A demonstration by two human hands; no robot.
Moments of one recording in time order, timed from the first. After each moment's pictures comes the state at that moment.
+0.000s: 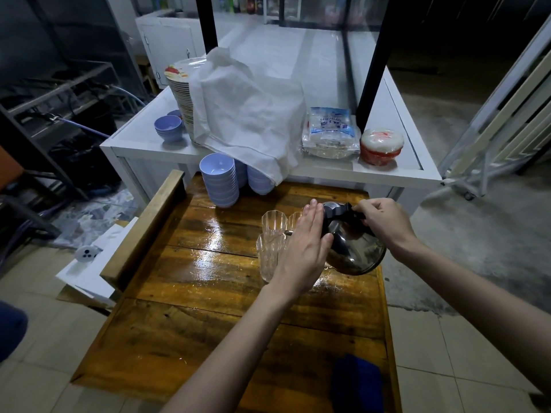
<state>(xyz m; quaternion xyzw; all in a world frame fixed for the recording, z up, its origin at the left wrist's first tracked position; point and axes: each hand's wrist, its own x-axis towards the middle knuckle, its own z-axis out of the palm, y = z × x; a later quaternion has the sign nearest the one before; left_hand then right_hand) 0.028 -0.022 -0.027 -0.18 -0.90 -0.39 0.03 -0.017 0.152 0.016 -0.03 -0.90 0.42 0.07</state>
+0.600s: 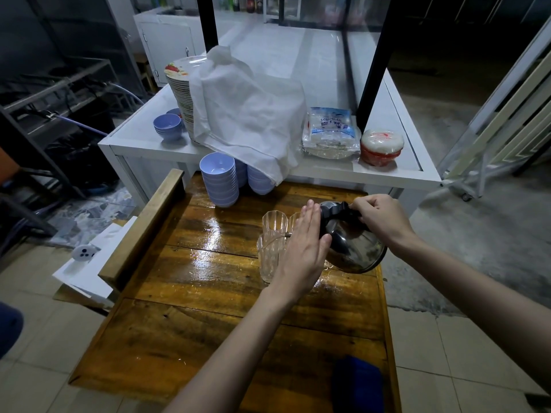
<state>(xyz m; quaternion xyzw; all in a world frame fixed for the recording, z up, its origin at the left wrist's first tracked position) 0.026 -0.025 -0.035 -0.17 -0.90 -0.40 0.04 -0.020 0.144 0.026 -0.01 -0.92 0.39 0.06</state>
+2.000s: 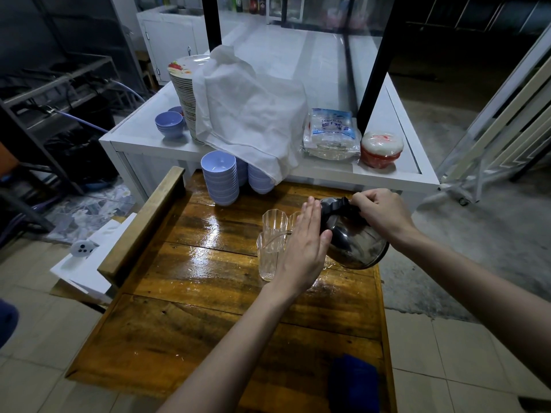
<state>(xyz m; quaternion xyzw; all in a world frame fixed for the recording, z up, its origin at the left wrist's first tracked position) 0.026 -0.023 -0.032 -0.16 -0.89 -0.42 0.05 -0.014 0.137 0.051 0.00 -0.94 0.34 0.07</state>
